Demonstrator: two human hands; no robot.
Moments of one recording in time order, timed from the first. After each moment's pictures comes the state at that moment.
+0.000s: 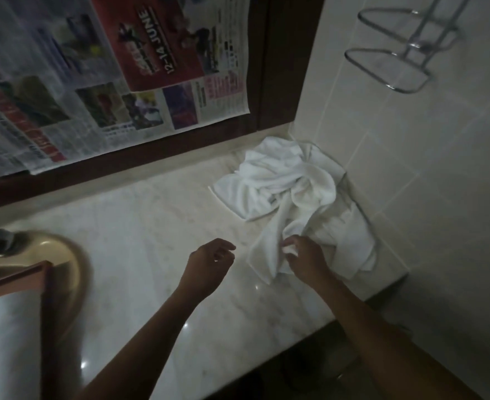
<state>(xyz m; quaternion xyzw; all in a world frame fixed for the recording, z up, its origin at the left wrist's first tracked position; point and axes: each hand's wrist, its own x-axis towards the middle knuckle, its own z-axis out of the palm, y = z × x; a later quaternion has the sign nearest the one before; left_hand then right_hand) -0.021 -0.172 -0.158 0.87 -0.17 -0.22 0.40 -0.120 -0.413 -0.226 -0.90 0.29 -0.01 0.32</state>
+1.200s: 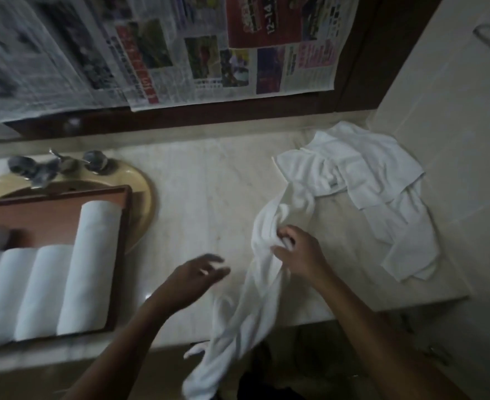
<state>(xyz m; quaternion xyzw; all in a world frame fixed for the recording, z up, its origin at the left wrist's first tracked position) -0.094 -0.019 -0.162 0.88 -0.05 -0.31 0.36 -0.114 -0.298 -0.201 -0.89 0.14 0.03 0.43</state>
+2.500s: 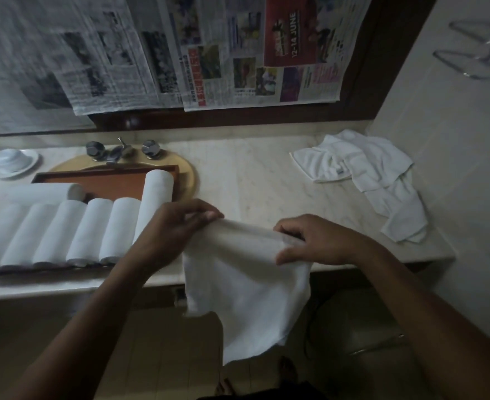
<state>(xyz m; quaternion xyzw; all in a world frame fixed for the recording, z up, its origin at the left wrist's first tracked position) -0.216 0.088 -0.020 0.84 -0.20 -0.06 0.51 -0.251 -0.214 -0.034 -0.88 -0.17 0.20 0.39</state>
